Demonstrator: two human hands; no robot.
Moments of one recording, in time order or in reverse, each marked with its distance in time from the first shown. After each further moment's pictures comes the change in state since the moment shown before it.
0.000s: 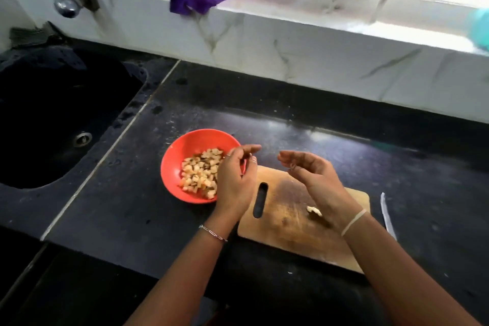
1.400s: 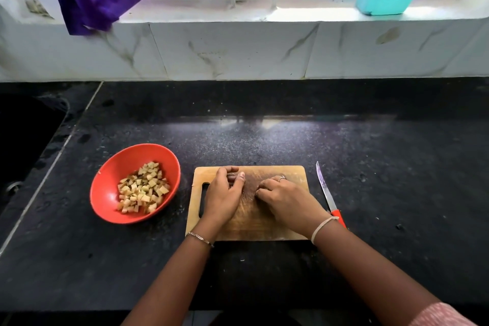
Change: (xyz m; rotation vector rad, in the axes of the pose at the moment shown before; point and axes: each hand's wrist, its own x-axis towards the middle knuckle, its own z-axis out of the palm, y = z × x) left_hand -0.027 -0.021 0.084 0.182 -0.369 -0.286; right_hand -0.046 0.078 -0.073 -1.411 -0.021 -0.710
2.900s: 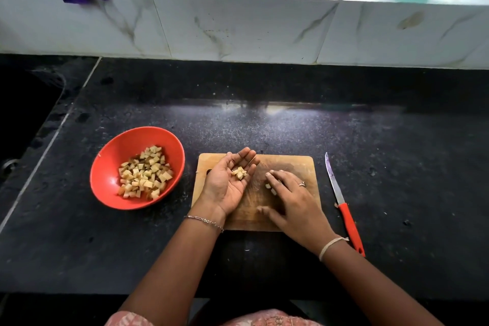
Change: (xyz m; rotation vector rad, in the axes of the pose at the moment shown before) left_hand 0.005 0.024 -0.009 -1.243 -0.197 -0.532; right_hand -0.027 -0.022 0.016 0.384 -0.007 0.393
